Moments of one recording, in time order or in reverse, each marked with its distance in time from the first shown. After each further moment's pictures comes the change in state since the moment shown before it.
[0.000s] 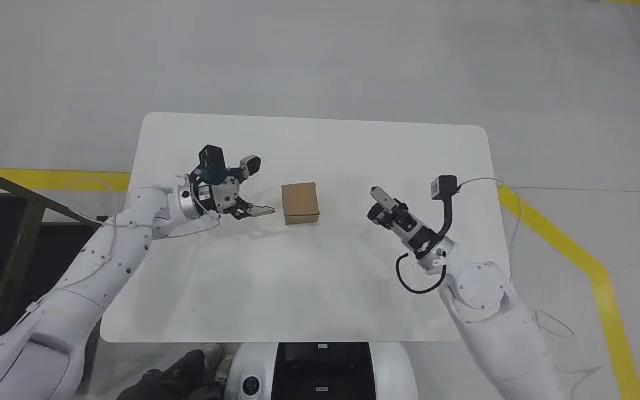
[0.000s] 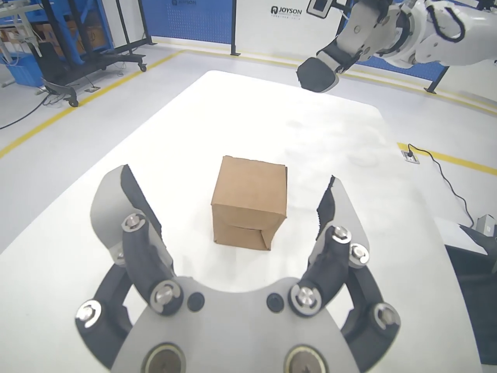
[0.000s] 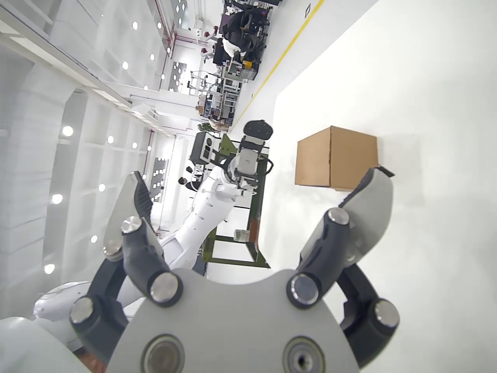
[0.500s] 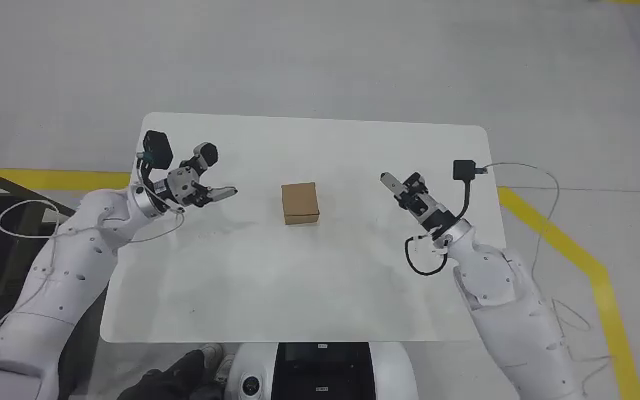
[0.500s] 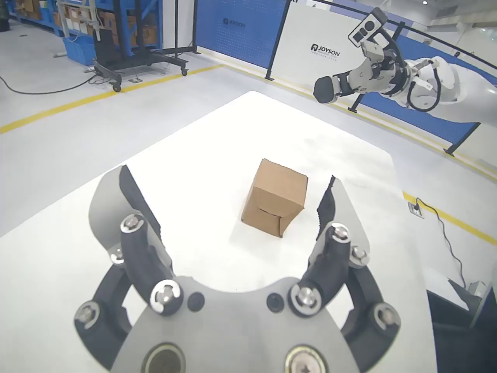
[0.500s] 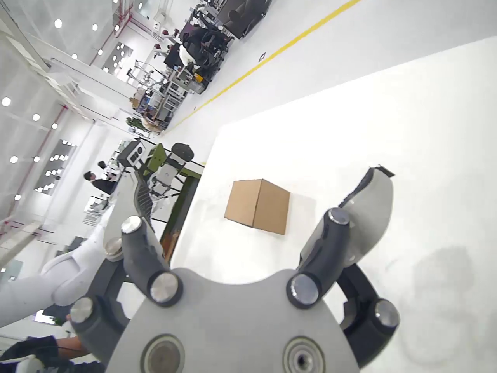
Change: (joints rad) left arm 0.158 0.069 -0.254 -0.061 -0.396 -0.033 -0.320; right arm 0.046 0.015 0.068 0.003 -0.439 -0.013 -0.120
